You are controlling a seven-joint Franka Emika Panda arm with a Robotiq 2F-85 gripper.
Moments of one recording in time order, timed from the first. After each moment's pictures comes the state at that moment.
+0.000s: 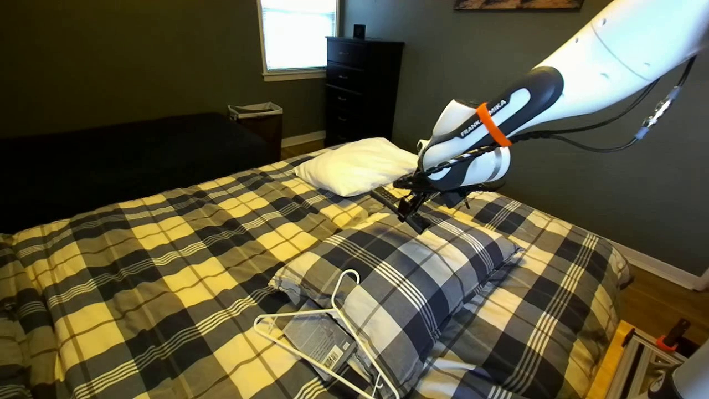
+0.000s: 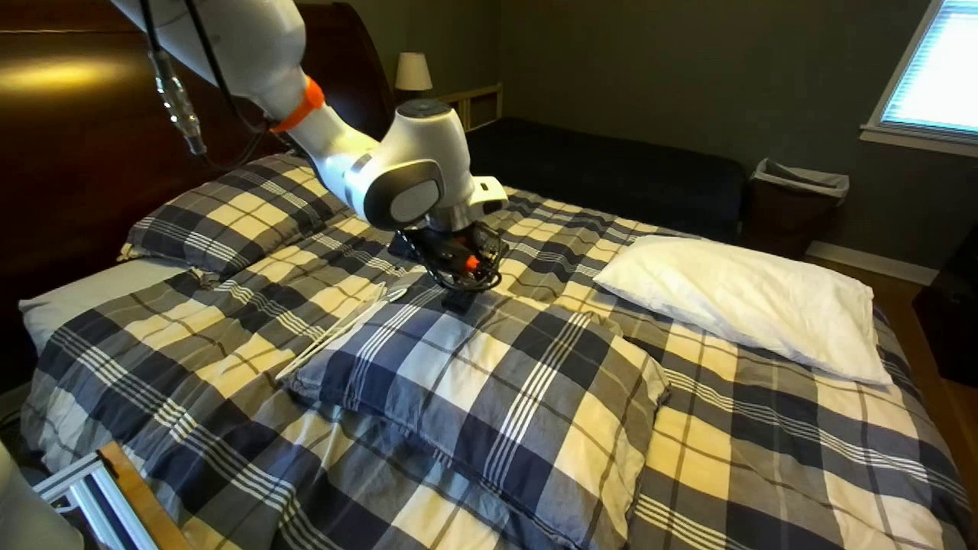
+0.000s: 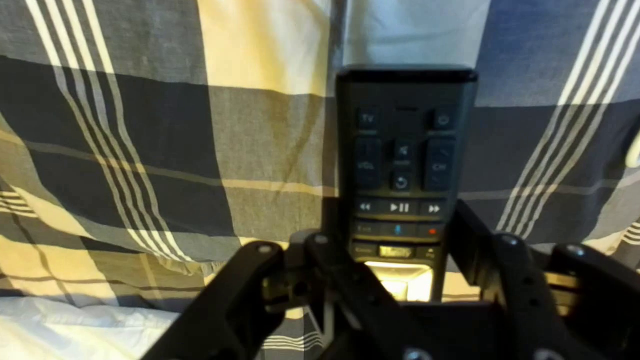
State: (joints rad) arm 0.26 0.25 -0.27 -2.28 0.25 2.82 -0.37
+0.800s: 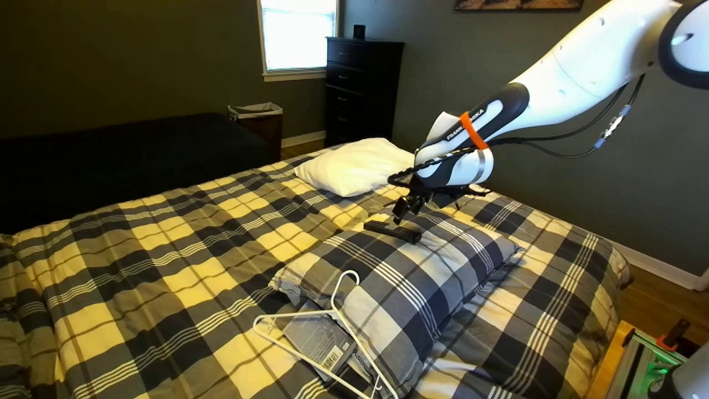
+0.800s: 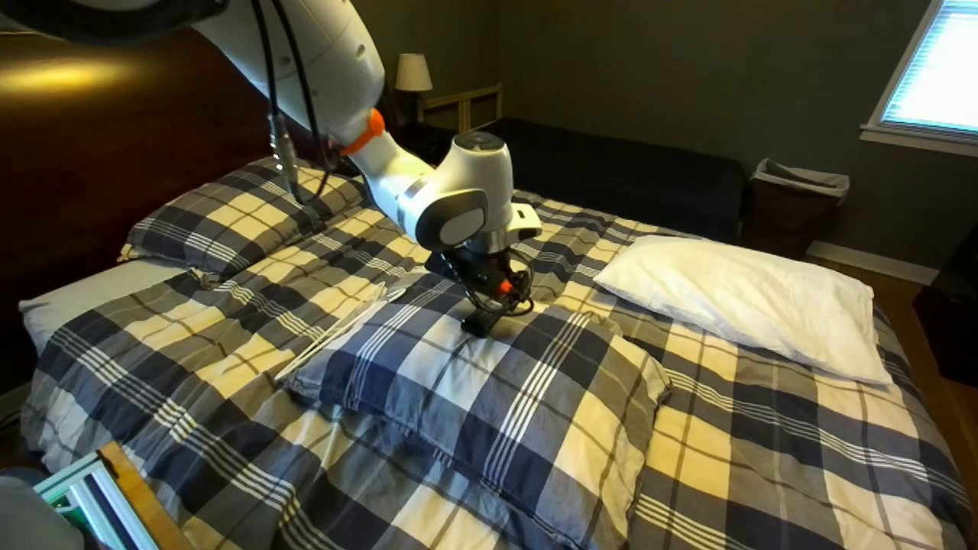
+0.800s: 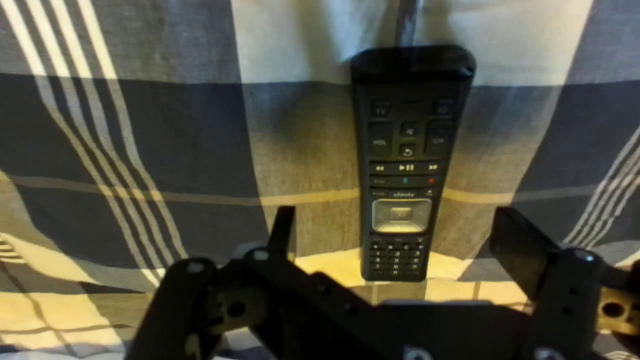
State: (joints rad) arm -0.09 0.41 0.02 -2.12 0.20 2.78 -0.35
